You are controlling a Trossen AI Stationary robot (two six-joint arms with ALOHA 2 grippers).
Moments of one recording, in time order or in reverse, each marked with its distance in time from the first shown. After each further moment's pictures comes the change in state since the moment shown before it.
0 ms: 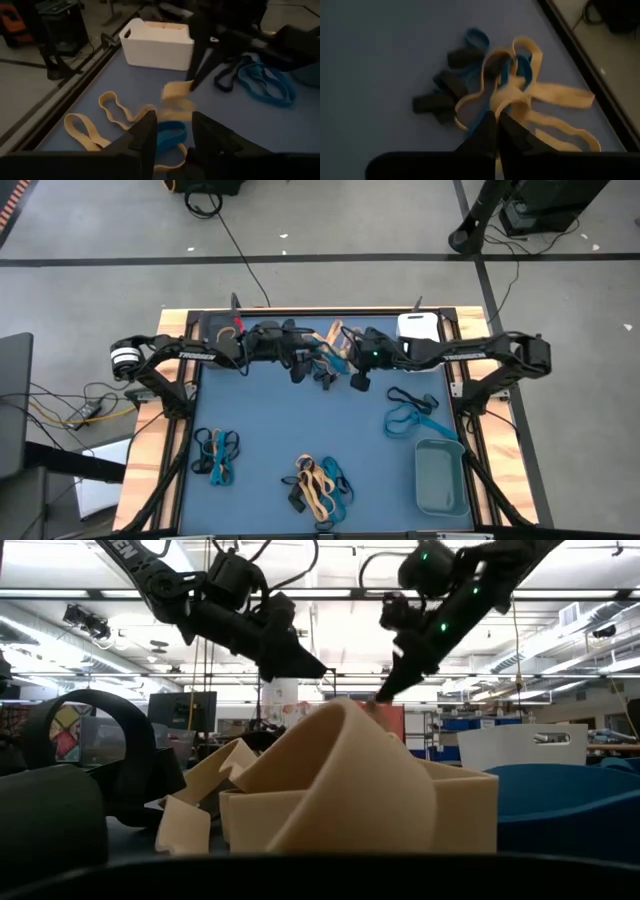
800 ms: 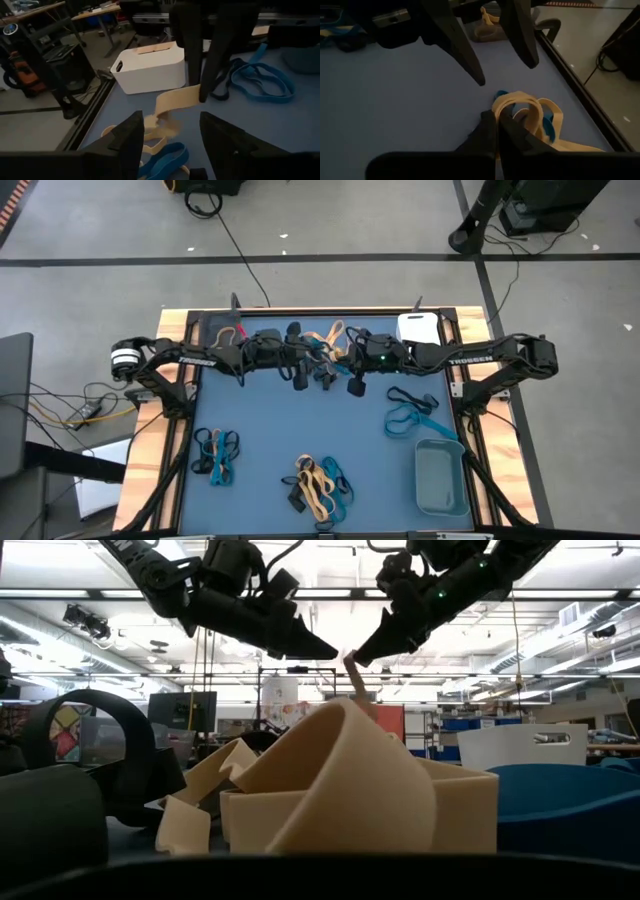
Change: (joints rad) left arm -0.092 0.000 0.000 0.083 -0.085 0.207; right arm 0.071 -0.040 0.000 0.171 -0.069 0.020
